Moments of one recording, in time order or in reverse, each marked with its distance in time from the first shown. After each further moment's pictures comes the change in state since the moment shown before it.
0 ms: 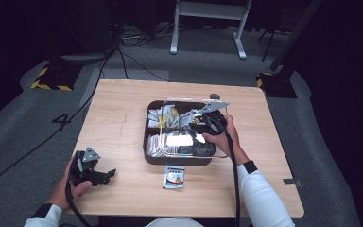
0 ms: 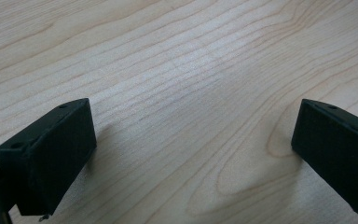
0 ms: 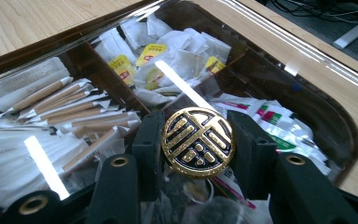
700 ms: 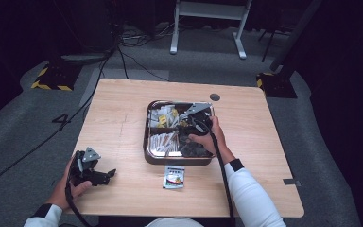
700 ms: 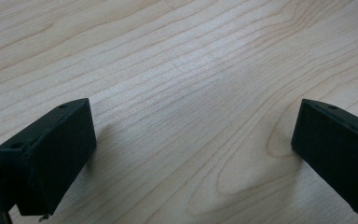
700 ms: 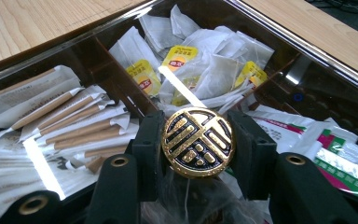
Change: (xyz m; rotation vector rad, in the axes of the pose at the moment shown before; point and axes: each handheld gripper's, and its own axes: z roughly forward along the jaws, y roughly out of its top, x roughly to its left) left arm 0.000 0.000 0.000 -0.001 0.001 0.000; right arm 0.020 0.011 0.040 0.039 0.031 -0.008
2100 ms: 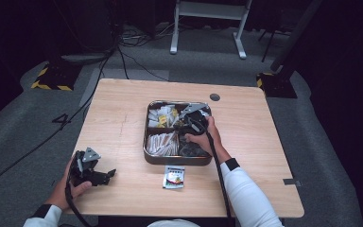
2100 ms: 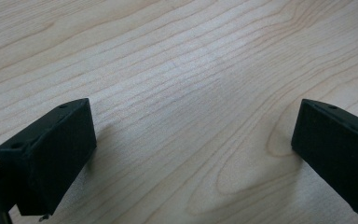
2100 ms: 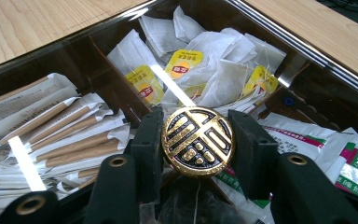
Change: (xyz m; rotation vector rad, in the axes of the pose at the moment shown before) left arm -0.001 0.000 0.000 -0.004 0.002 -0.006; right arm 0.001 0.002 0.015 -0.008 0.011 0.010
